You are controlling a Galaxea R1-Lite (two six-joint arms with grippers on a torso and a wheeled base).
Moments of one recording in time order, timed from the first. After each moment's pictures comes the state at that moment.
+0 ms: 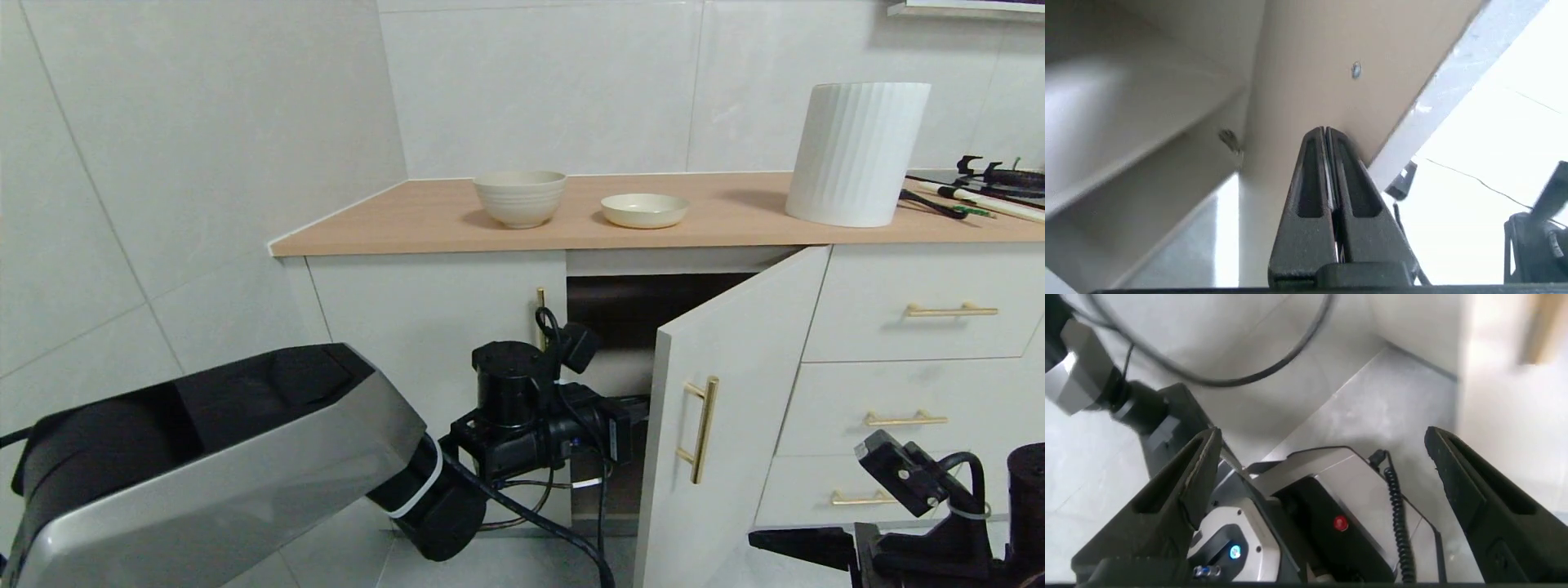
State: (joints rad) left arm -0.70 2.30 -1.01 -1.16 -0.42 -0.33; right arm 0.54 1.48 -0.11 -0.98 0.53 0.27
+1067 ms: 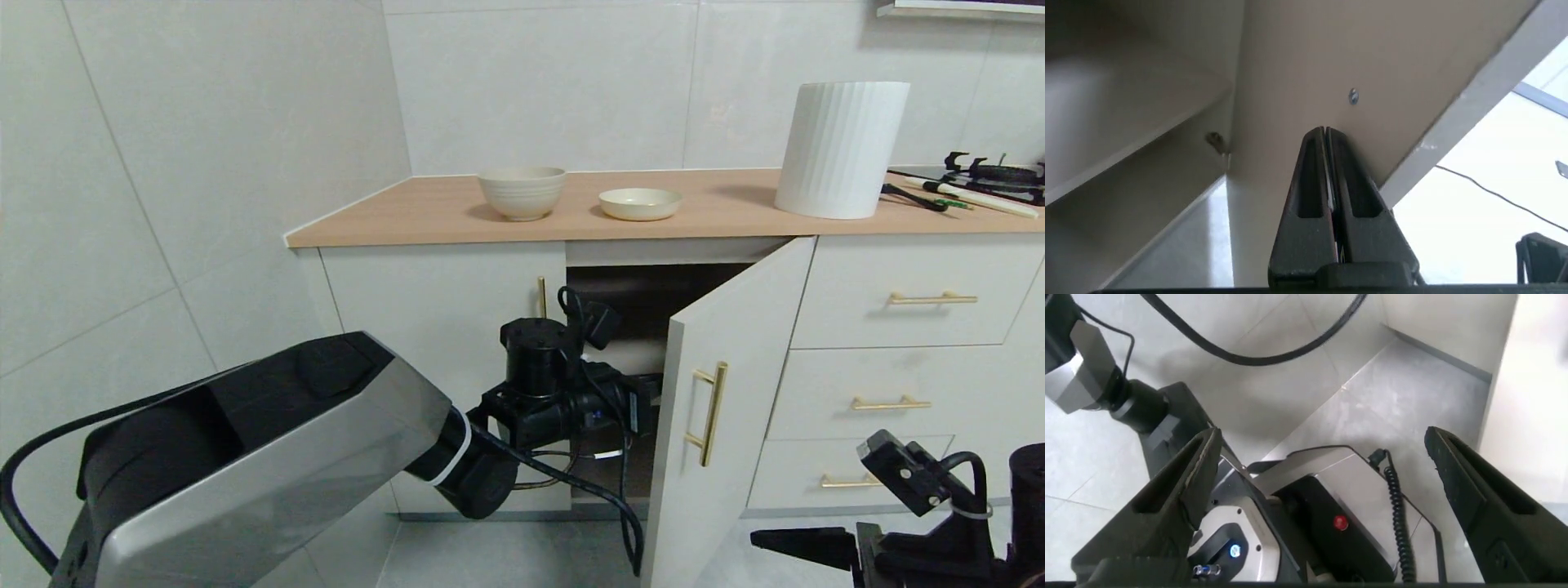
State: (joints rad) left arm -0.71 2.36 -1.22 -1.02 -0.42 -0.33; right arm 0.54 1.48 -0.10 -0.98 0.53 0.27
